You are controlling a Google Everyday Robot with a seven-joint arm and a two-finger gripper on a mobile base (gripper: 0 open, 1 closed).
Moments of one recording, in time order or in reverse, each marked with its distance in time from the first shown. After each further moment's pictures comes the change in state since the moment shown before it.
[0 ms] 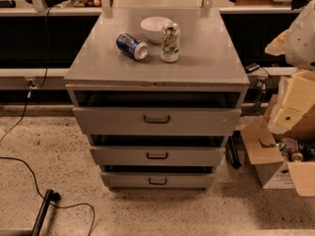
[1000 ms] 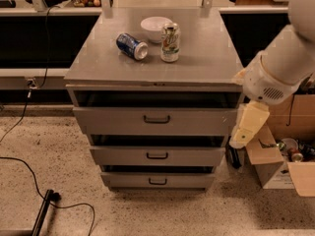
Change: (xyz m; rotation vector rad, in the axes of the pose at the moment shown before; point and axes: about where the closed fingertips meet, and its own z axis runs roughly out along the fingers) arm -0.014 -0.004 0.108 -0.071 -0.076 0.006
